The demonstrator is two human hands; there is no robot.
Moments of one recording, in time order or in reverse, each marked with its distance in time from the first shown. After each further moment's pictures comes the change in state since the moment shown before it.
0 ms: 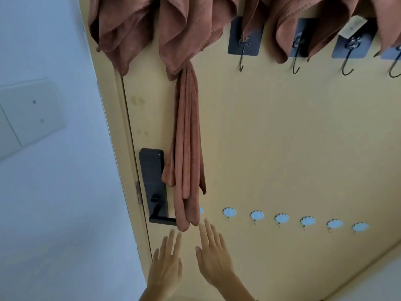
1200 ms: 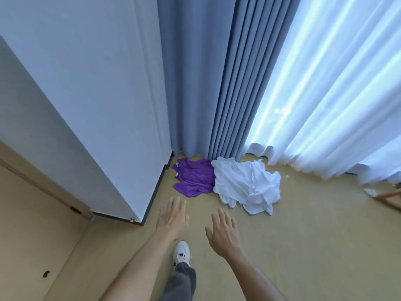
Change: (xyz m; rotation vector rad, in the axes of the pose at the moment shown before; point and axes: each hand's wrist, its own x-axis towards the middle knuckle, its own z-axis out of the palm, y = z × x) left_hand -0.420 0.700 0.215 0.358 -0.762 1.283; right_hand -0.812 0.255 -0.153 -0.105 -0.051 1.683
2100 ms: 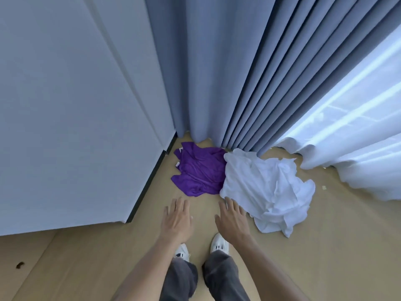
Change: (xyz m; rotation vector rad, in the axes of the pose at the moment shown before) left_hand 0.360 0.035 0.026 -0.107 -0.167 -0.161; right_hand 0.387 0.127 0.083 -0.063 -0.096 -0.217
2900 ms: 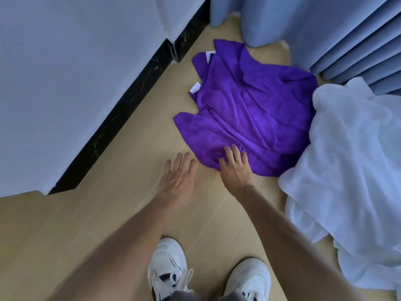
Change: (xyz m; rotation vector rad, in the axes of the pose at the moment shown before) left_hand 0.398 -0.144 0.396 0.069 -0.104 -0.089; right_hand 0.291 0.032 0.548 -0.257 -0.091 -0.391
